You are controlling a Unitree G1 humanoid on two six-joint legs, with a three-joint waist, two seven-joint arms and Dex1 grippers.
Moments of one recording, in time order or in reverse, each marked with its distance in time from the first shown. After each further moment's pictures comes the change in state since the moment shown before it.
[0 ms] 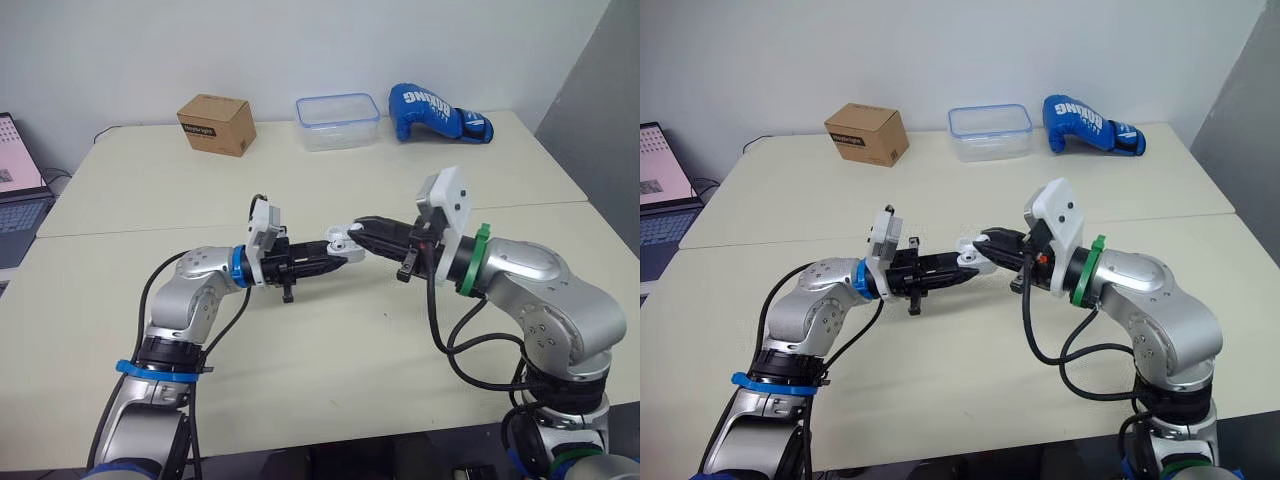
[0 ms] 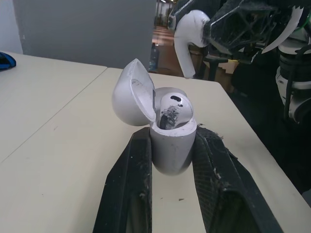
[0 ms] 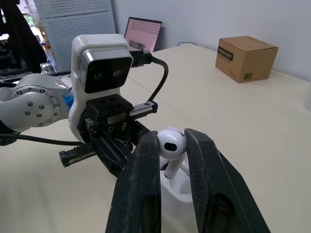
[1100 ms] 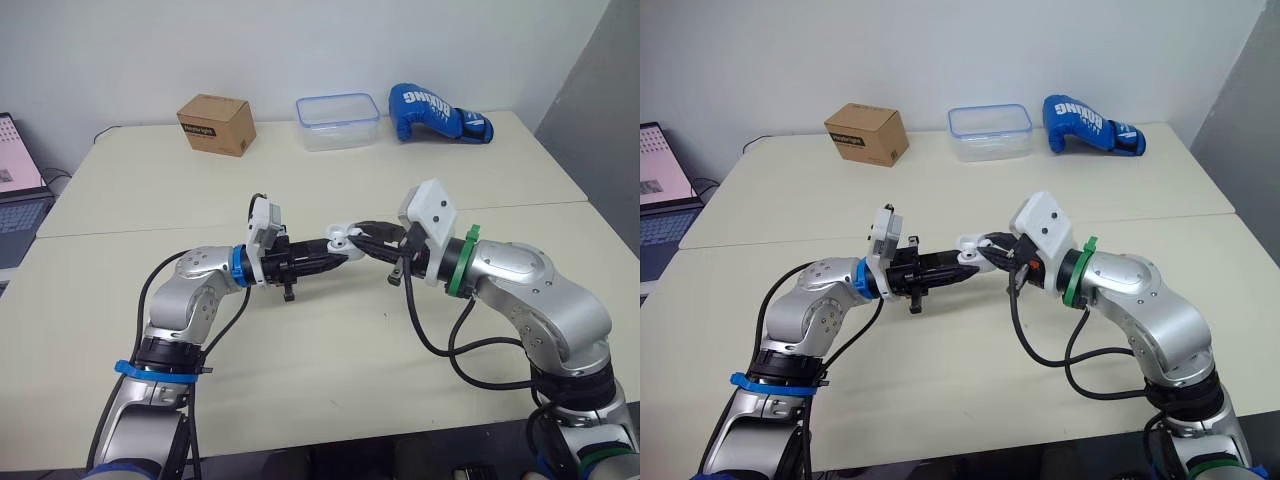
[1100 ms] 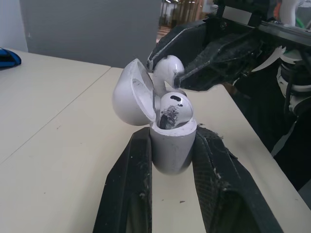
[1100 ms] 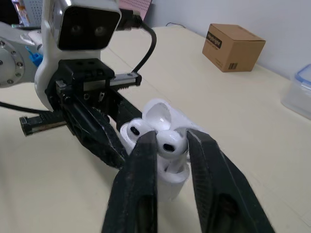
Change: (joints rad) left arm 0.009 0.002 0.007 -0.031 -0.019 0.030 0.034; right arm -0.001 -0.150 0.169 0.046 -0.024 -0.163 -0.099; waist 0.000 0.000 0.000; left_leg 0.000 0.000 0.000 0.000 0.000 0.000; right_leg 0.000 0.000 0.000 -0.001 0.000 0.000
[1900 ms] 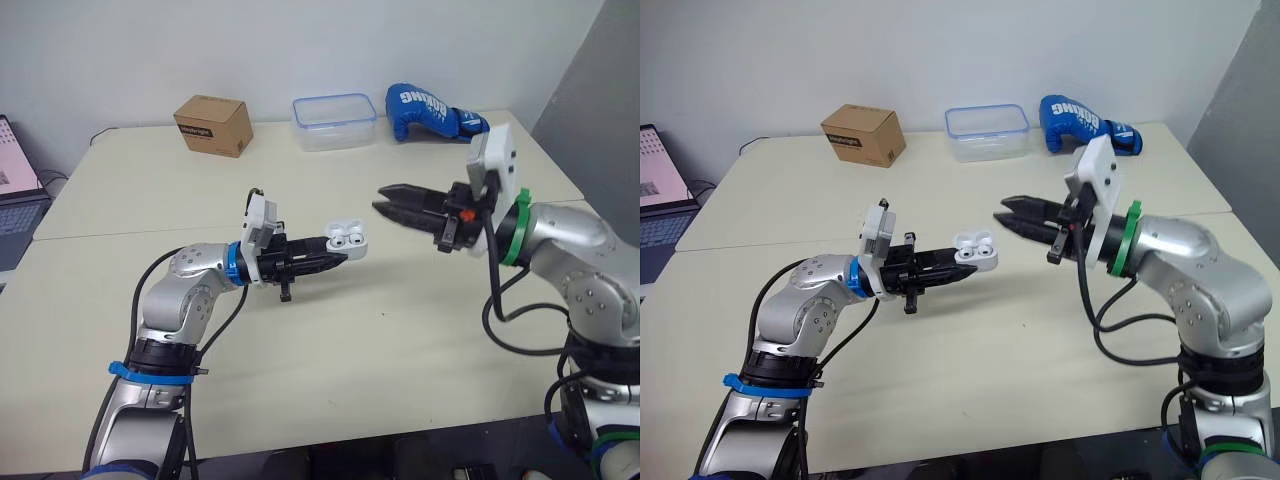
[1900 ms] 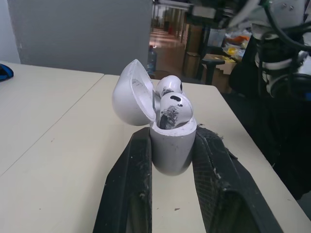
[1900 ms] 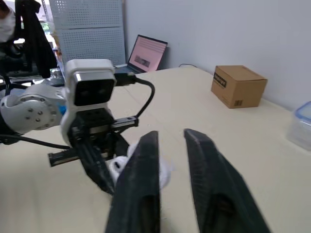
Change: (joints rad) left arm 0.012 0.020 0.015 -0.067 -0.006 0.022 -0.020; right arm -0.162 -0.117 -0.180 0.196 0.245 -0.042 0.175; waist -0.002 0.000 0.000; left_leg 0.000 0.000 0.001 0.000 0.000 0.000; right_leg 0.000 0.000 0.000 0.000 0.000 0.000
